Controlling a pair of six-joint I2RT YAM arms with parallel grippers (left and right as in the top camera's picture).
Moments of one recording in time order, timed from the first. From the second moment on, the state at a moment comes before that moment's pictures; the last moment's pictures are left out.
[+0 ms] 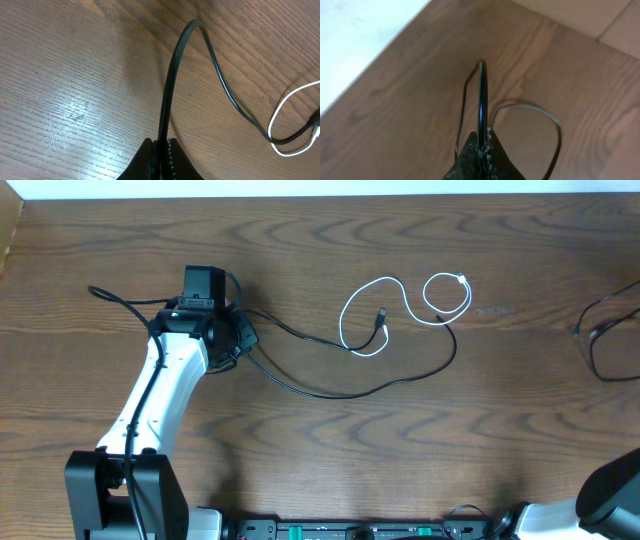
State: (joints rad) left arm -0.06 1.58 1.13 -0.76 0.11 -0.56; right arm -0.52 1.65 1.46 -0.56 0.17 0.39
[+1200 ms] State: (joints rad) left arm -0.06 1.58 1.13 -0.74 0.11 -0.56; right arm -0.14 1.80 1.46 -0.86 -0.24 0.18
